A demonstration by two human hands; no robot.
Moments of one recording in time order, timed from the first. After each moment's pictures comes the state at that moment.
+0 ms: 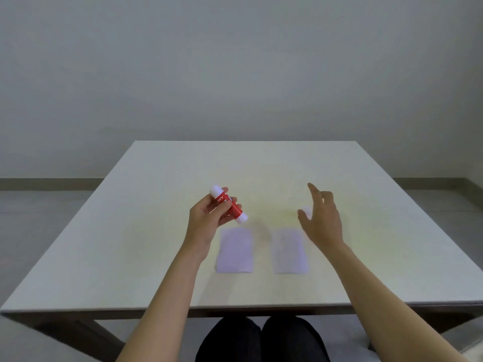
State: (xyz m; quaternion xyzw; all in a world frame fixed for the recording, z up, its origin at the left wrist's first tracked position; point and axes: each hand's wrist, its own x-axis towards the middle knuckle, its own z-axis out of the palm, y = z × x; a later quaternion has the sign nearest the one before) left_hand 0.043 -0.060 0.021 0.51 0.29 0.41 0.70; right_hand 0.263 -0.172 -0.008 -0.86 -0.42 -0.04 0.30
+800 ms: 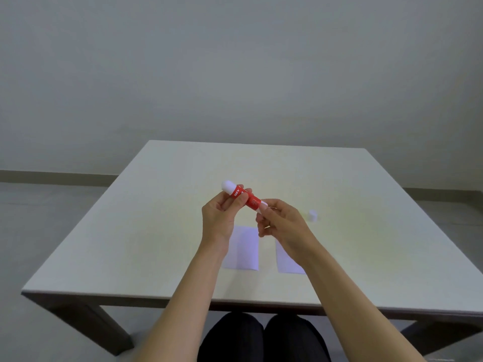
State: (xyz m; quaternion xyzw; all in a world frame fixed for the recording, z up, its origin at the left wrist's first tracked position) left_hand 0.052 -0.084 0.036 0.48 0.29 0.48 0.68; right_hand 0.173 -0.162 0.035 -0.55 -0.37 0.43 0.61
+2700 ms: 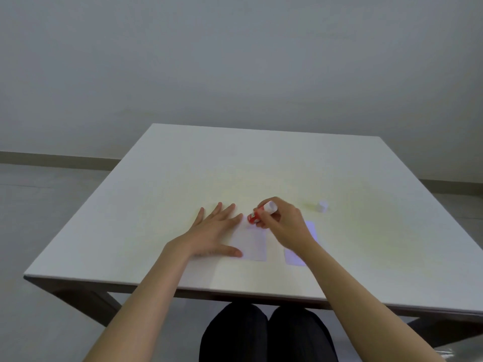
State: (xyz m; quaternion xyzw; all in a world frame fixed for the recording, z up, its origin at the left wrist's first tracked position) left_hand 0.001 -0.027 -0.038 0.93 0.29 -0.06 0.22; right_hand 0.173 -0.147 0.002 -0.68 -0.48 0.26 0.49
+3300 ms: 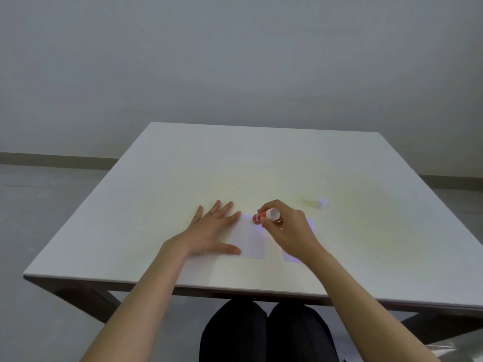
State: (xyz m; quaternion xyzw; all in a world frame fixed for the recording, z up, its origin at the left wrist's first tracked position) left_hand 0.001 -0.028 -0.038 0.93 0.29 -0.06 0.21; right_hand 0.175 -0.169 0.001 -0.69 -0.54 0.20 0.43
